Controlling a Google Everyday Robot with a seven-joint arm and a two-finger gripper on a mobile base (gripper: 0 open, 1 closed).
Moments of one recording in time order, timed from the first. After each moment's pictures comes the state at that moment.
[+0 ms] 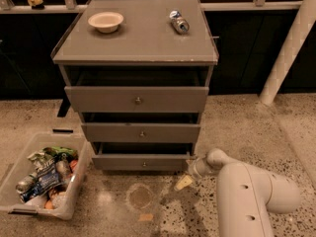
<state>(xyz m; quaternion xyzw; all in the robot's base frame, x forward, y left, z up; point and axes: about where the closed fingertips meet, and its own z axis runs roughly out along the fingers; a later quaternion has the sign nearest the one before) 0.675 -0.157 0.203 -0.46 0.82 0.21 0.25</state>
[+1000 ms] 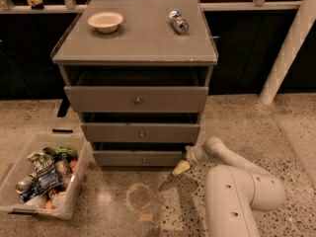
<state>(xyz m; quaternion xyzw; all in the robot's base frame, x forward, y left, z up) 0.742 -0.156 0.218 -0.46 0.82 0.19 0.29</state>
